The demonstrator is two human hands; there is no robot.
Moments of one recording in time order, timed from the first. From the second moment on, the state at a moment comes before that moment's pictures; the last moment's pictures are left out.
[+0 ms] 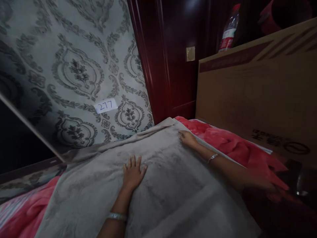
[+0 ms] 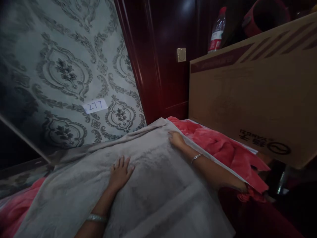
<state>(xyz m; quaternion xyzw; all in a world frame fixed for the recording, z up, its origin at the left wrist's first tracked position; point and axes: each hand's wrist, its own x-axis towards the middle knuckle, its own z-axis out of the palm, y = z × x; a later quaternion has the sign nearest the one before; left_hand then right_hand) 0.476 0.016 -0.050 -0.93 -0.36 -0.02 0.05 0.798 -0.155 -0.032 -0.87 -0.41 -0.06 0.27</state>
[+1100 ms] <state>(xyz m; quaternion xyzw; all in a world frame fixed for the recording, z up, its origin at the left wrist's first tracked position) 0.475 0.032 -0.066 -0.92 -0.38 -0.05 0.01 0.911 -0.097 -0.023 -0.94 -0.25 -0.01 0.23</state>
